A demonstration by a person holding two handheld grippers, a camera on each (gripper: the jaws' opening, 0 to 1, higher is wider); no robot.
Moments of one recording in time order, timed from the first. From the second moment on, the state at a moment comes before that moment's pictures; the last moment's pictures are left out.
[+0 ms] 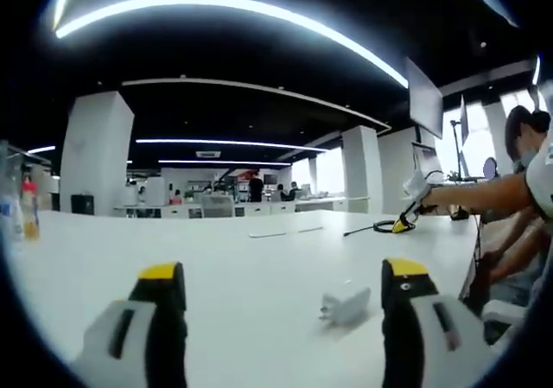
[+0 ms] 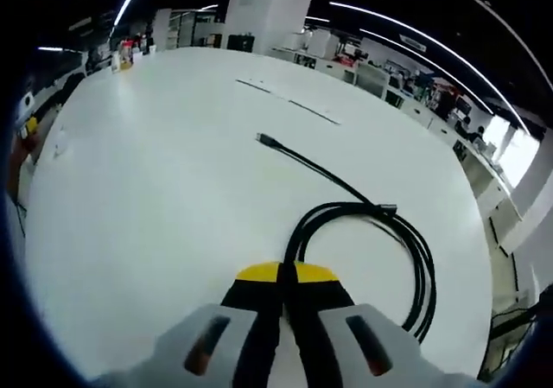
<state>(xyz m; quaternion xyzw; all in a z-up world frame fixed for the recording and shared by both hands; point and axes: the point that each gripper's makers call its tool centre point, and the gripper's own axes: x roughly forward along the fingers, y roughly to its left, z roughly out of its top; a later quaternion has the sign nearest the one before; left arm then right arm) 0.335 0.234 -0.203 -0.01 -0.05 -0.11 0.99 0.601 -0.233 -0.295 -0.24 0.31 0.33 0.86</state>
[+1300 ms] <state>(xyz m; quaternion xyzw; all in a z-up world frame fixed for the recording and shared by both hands) 0.335 0.231 -0.208 0.00 -0.05 -0.12 0.99 0.504 -0.186 -0.289 -0.20 0.30 0.38 0.85</state>
